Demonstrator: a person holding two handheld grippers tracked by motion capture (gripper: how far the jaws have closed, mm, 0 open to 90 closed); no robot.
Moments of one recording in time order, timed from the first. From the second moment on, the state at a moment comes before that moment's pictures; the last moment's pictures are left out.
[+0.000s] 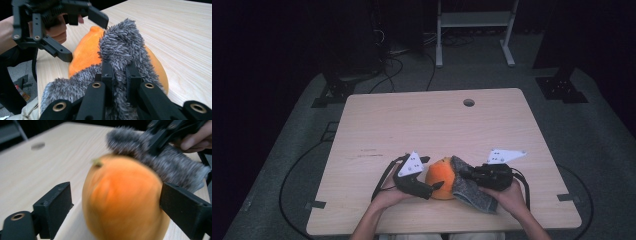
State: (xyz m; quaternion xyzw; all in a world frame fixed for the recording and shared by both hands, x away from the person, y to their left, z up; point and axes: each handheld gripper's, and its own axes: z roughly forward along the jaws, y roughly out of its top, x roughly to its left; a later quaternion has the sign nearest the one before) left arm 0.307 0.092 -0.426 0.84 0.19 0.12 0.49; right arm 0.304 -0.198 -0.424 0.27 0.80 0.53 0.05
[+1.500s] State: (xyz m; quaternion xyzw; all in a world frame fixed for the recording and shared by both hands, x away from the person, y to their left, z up) left arm 0.301 0.077 -0.431 0.82 0.17 0.15 0.52; right arm 0.301 -0.190 -0.416 0.25 0.81 0.52 0.09
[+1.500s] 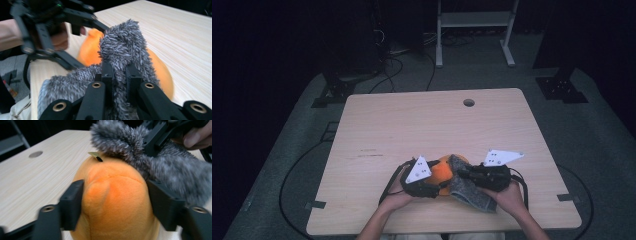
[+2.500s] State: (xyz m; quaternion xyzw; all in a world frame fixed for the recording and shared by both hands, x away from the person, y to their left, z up) left arm 0.298 0.090 -0.431 0.84 0.16 0.15 0.50; right arm 0.312 -0.218 -0.434 0.31 0.80 0.51 0.07
